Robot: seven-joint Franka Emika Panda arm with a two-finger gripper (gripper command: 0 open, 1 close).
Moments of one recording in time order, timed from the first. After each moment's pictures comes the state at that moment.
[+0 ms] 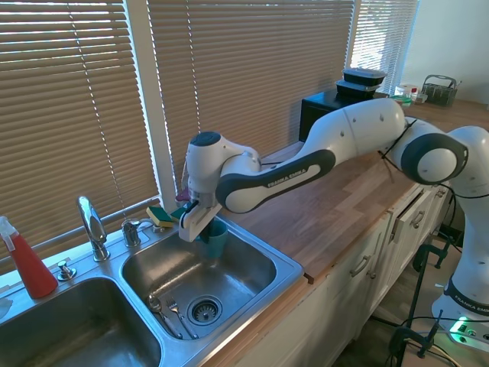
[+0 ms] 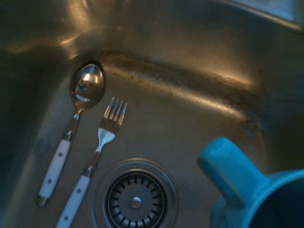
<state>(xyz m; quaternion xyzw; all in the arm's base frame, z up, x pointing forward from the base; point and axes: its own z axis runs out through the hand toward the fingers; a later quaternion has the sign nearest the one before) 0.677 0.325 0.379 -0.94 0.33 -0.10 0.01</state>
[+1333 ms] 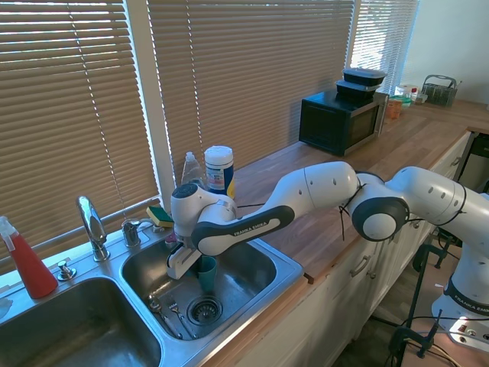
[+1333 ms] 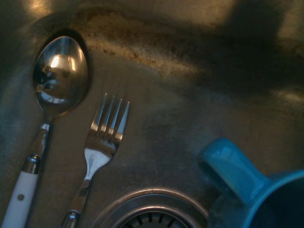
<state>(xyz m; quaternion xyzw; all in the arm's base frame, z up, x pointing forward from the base) 0.729 0.339 0.239 -0.93 0.35 -0.05 0.00</state>
